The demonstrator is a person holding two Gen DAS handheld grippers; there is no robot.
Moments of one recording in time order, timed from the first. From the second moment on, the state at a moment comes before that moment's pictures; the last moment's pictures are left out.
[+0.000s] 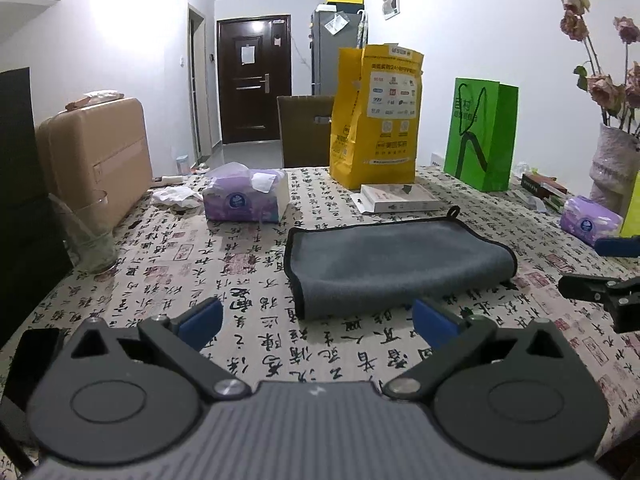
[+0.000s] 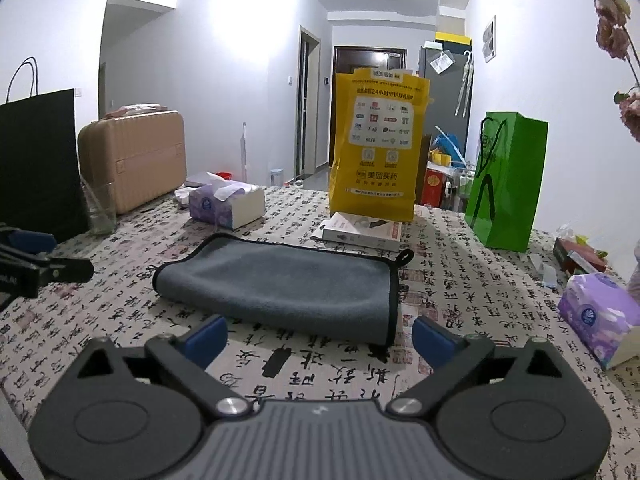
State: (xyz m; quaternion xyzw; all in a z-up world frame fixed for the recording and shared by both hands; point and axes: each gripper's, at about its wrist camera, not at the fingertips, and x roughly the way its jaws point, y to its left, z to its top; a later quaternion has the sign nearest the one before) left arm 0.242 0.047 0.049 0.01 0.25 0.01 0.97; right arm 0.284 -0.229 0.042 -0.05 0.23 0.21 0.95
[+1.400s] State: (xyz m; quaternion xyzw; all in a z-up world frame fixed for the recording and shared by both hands) left arm 0.100 0.035 0.043 -0.02 0.20 0.01 0.98; right arm 0.147 -0.244 0.036 -0.02 0.21 0.21 0.95
